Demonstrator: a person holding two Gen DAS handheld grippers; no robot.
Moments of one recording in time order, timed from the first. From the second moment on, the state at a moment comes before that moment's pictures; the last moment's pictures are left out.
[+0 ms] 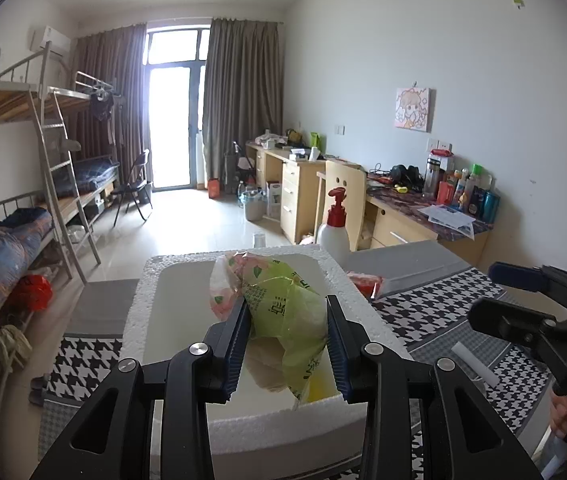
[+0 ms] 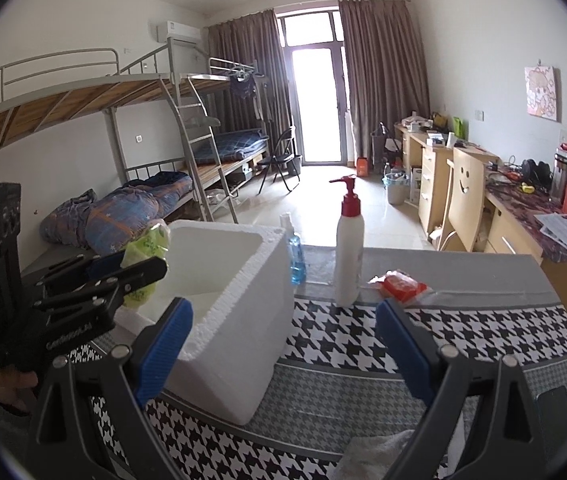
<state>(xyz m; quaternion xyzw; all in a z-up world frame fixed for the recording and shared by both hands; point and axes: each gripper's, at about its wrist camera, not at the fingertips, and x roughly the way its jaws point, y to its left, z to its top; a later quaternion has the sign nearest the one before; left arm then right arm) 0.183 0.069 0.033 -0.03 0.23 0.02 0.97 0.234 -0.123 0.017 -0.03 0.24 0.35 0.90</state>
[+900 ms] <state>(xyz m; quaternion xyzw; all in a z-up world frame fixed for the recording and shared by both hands) 0.190 0.069 0.034 -0.04 0.22 0.06 0.97 0.233 -0.148 0.014 -0.01 0.25 0.33 0.91</state>
